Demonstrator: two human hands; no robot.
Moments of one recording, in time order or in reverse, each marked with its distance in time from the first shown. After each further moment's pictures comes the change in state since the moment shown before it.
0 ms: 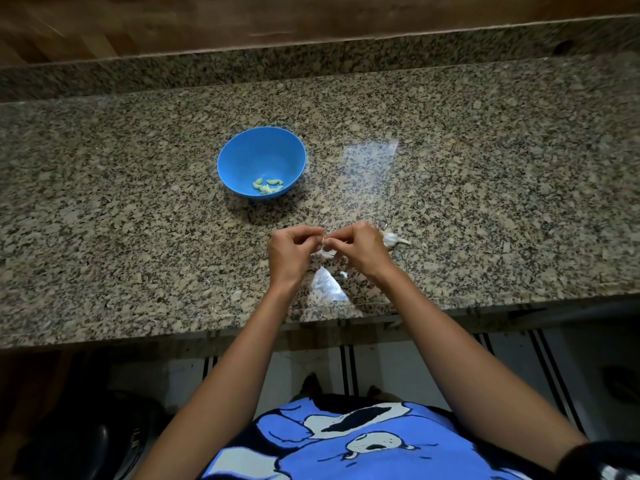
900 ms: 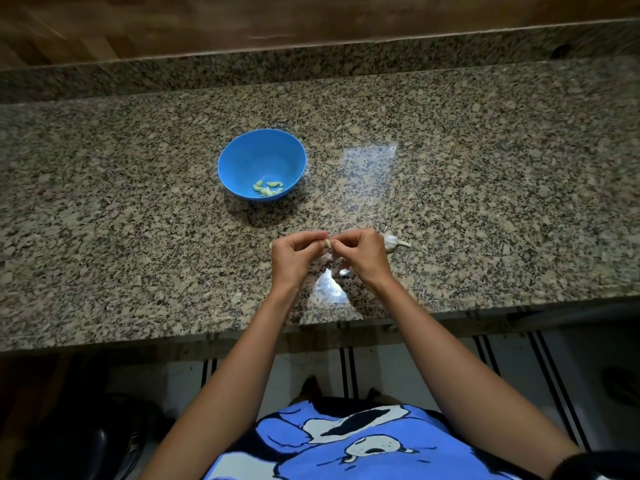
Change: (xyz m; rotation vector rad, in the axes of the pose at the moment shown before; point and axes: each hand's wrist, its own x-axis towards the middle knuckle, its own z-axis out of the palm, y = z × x) left_hand -0.002 -0.007 0.002 -0.278 -0.069 -0.138; right_hand -0.007 0.005 0.009 0.260 0.123 0.054
